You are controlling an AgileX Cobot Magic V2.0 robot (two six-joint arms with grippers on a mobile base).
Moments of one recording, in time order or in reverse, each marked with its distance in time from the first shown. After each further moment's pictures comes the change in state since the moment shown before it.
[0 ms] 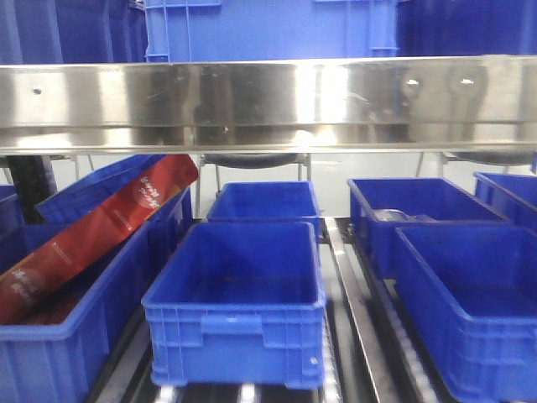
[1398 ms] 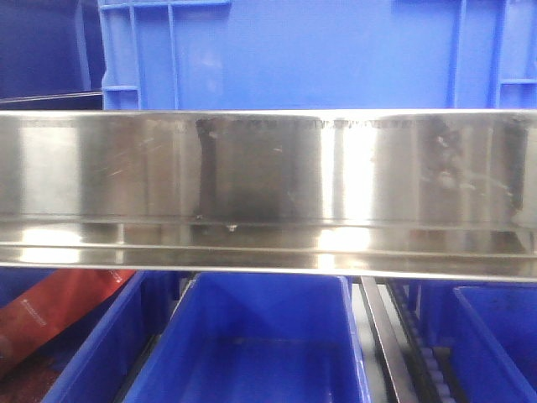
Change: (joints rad) left arm 0.000 0.000 0.000 0.000 0.000 0.000; right arm 0.000 0.000 0.000 0.000 0.000 0.000
